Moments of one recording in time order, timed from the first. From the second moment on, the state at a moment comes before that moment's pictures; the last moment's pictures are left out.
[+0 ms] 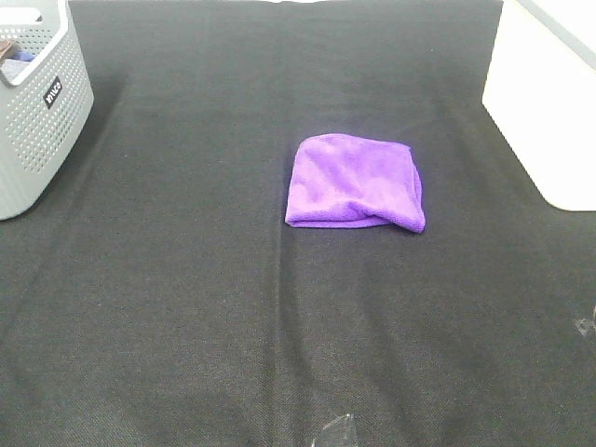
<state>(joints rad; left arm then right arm) 0.04 -0.01 -0.52 0.02 1.08 -0.06 0.16 0.00 -0.45 0.15 1.11 -0.14</state>
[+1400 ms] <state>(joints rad) 0.05 -0.01 -0.52 0.02 1.08 -0.06 0.16 0.00 -0.45 0.16 1.11 -0.14</state>
